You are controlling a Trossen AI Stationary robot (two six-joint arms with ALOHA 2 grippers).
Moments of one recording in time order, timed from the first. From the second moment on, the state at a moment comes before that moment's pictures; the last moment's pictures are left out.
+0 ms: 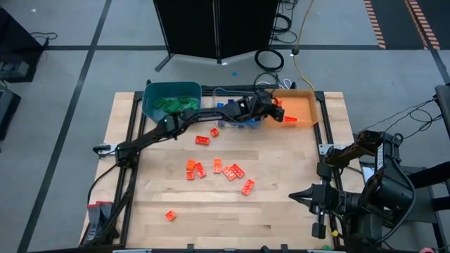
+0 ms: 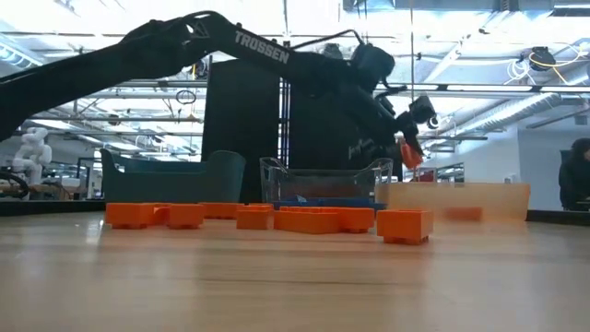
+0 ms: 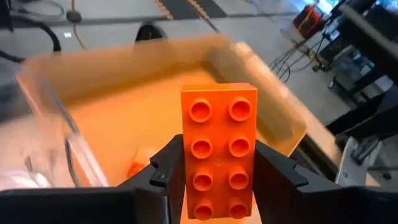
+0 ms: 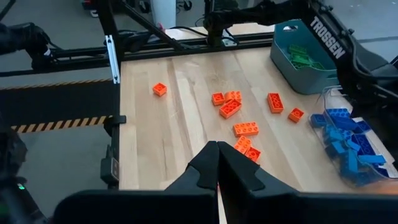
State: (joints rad) left arm 0.28 2.60 2.34 -0.18 -0.20 -0.62; right arm 1.01 1.69 2.14 -1.57 0.91 1.06
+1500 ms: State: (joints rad) left arm -0.01 2.19 2.35 -0.94 -0.02 0.15; right arm 1.01 1.69 2.14 -1.57 0.91 1.02
